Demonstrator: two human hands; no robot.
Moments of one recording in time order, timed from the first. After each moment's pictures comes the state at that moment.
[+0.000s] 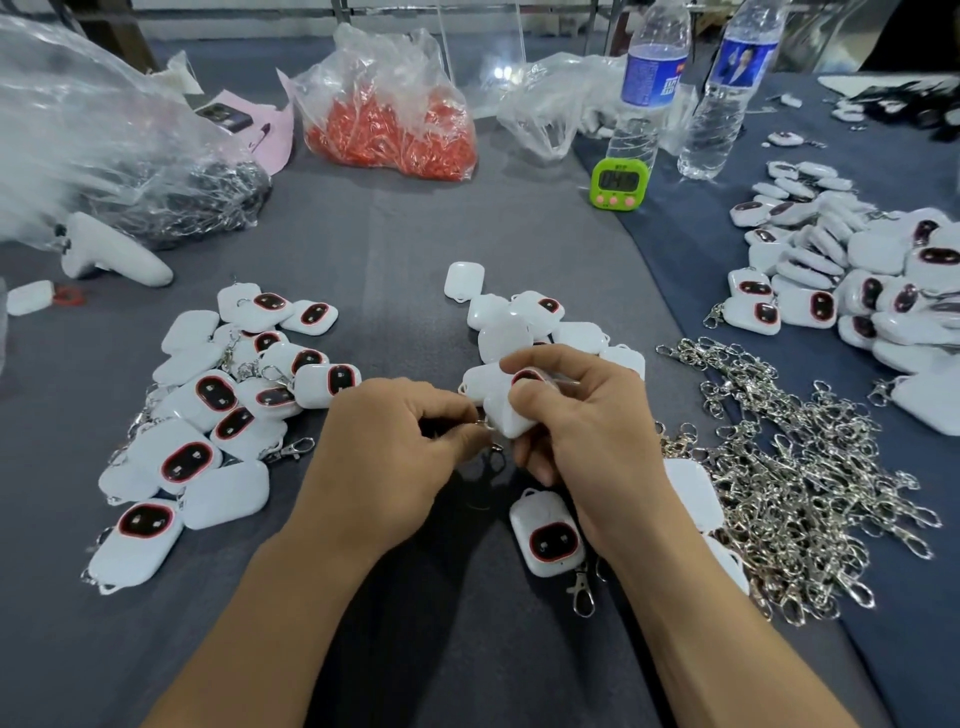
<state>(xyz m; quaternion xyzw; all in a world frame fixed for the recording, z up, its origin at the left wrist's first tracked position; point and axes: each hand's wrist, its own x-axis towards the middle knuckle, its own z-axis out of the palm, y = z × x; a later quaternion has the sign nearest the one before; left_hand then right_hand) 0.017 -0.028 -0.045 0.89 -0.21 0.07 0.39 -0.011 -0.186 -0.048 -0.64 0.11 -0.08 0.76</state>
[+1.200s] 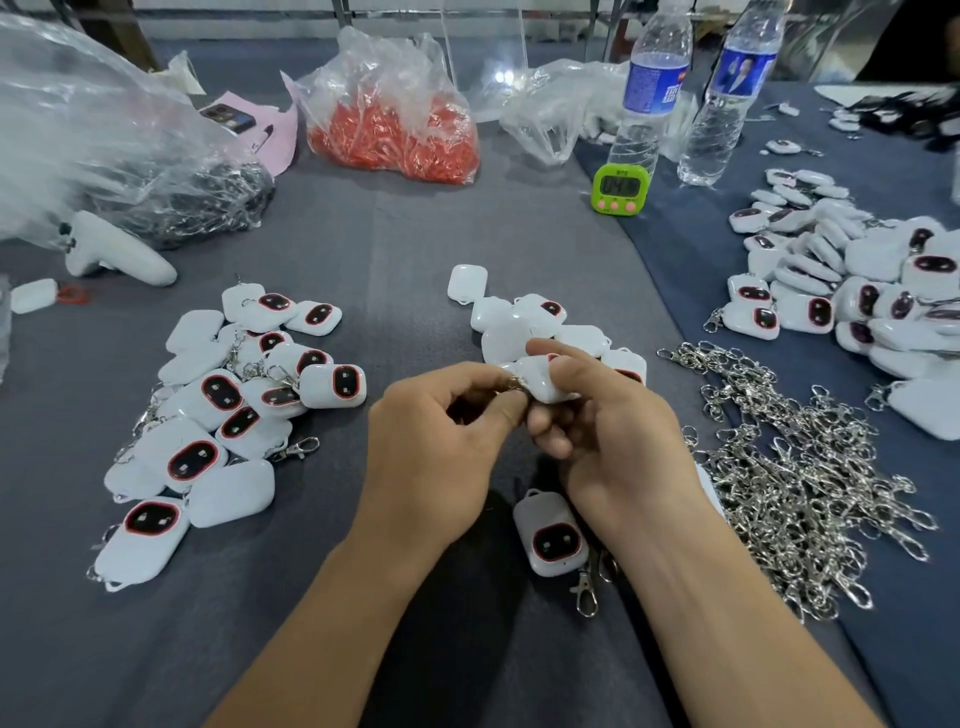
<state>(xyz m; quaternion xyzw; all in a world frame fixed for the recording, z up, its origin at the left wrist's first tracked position) 0.008 -0.060 -0.050 0.81 -0.14 0.09 0.56 -0.006 -0.192 -0.041 -0.44 0.16 -0.04 0.88</state>
